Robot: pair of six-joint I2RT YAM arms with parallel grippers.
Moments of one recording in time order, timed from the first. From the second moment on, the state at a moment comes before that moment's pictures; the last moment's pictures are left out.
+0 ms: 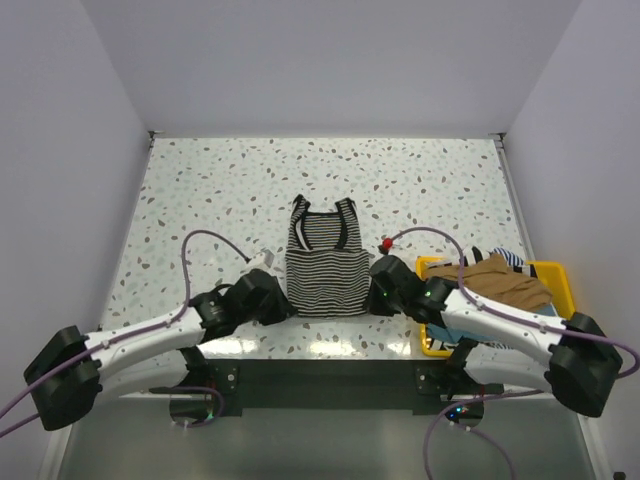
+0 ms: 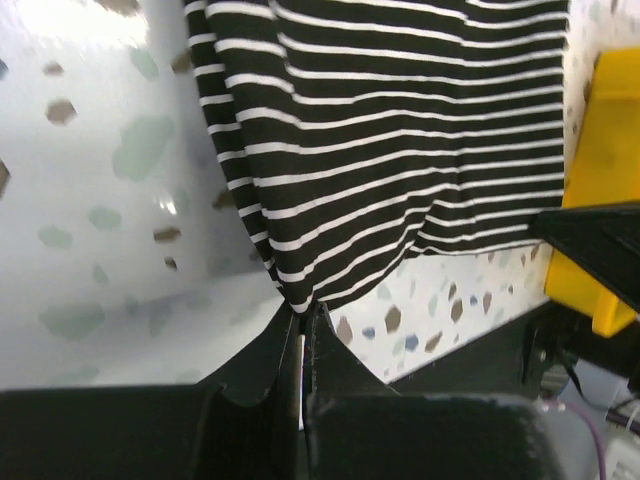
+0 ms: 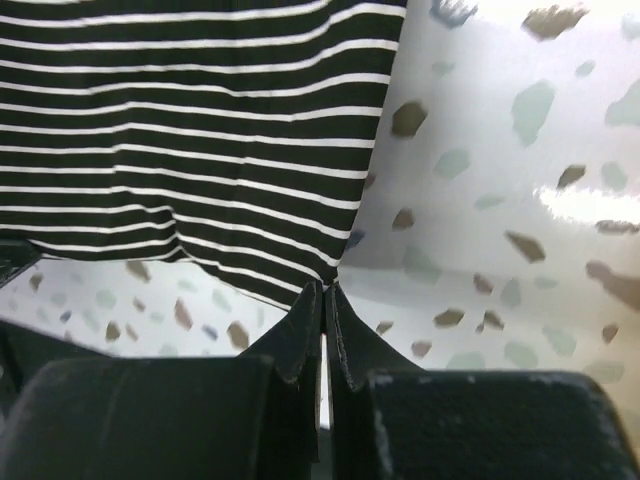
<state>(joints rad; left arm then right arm) -0.86 1.04 0.40 -0.15 -0.07 -1.05 0.85 1.16 0.59 -0.41 0.15 0.90</state>
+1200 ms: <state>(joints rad) -0.34 1.64 1.09 -0.09 0.01 -0.82 0.45 1.88 1.50 -0.56 0.00 0.69</state>
